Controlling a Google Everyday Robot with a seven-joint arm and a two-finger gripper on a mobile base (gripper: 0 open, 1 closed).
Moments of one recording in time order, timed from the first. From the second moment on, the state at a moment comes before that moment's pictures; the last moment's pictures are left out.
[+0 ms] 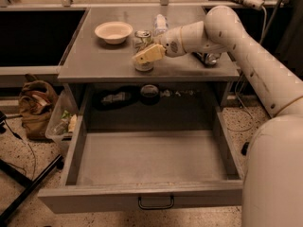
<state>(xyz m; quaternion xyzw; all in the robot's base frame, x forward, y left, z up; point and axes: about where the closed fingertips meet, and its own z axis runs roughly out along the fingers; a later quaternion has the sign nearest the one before) 0.754 0.006 0.872 -0.45 0.70 0.34 0.44</state>
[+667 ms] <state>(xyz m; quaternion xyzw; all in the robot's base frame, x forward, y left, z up) 0.754 0.006 0.872 -0.45 0.70 0.34 0.44</state>
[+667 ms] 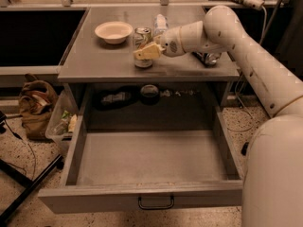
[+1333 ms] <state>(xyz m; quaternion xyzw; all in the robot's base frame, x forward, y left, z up) 0.693 -0.023 0.914 -0.47 0.72 0.27 0.44</state>
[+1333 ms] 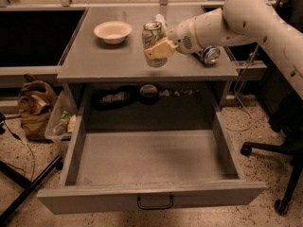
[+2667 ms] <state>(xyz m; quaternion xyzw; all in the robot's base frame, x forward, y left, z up) 0.582 -0.008 0.832 -0.50 0.69 0.28 0.44</state>
